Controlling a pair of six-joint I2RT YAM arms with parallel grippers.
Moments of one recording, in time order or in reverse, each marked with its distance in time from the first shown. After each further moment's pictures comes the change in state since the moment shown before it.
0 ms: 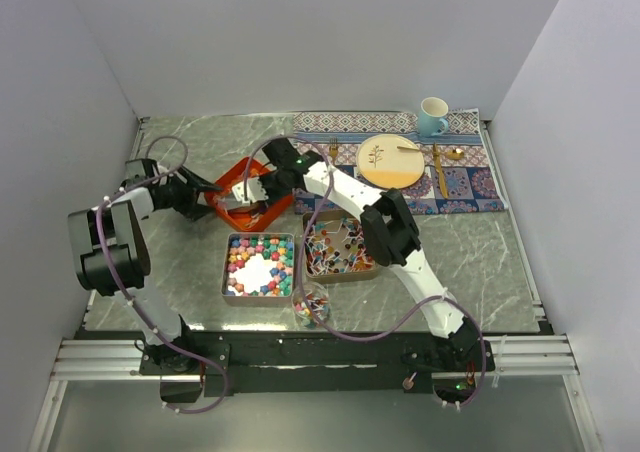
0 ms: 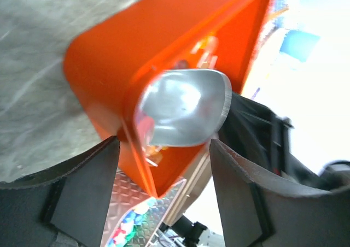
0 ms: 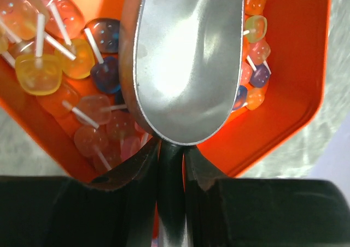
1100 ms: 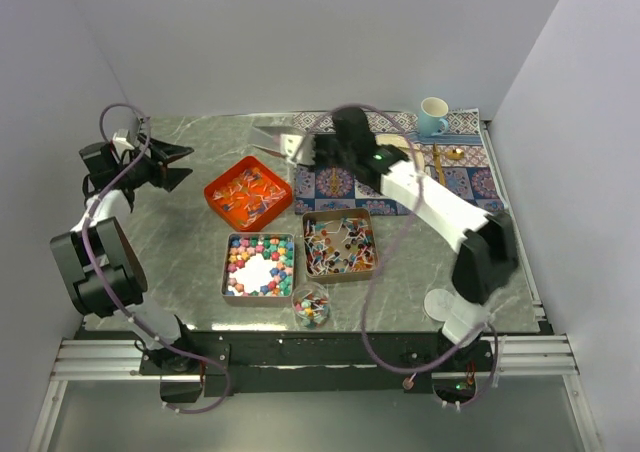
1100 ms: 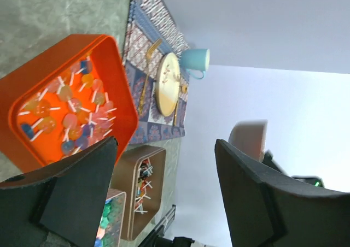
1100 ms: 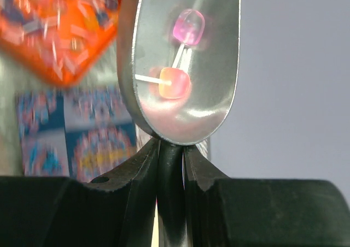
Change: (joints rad) left arm 0.145 -0.122 0.040 0.319 0.234 -0.199; right arm -0.130 -0.702 -0.652 0.431 0.072 0.304
